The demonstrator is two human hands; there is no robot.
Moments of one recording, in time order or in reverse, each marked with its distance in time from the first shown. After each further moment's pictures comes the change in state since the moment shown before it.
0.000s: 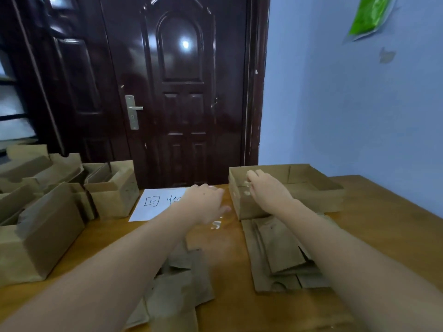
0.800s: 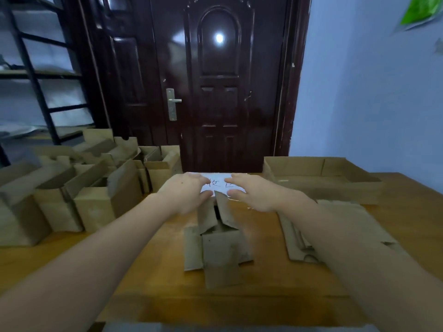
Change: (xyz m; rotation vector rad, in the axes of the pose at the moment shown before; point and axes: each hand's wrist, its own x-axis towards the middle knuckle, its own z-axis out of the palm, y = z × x) left_hand -0.135 -0.094 0.004 -0.105 0.083 -0.154; right_hand -0.032 -0.142 -0.041 0.283 -0.436 -0.208
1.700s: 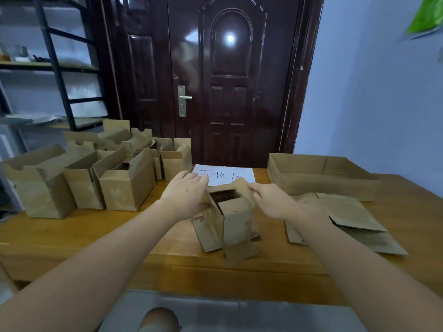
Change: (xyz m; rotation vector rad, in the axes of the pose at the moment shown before) left_hand -0.066 0.005 0.018 0.251 0.160 0.029; right_hand -0.045 -0.002 0.038 0.050 0.068 0.187
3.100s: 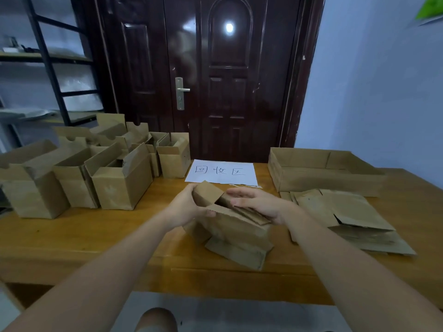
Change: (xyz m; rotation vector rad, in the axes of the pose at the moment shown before) left_hand 0.003 0.008 0.058 -1.235 -0.224 -0.497; right_hand 0.014 -0.008 0.023 0.901 -0.371 0.092
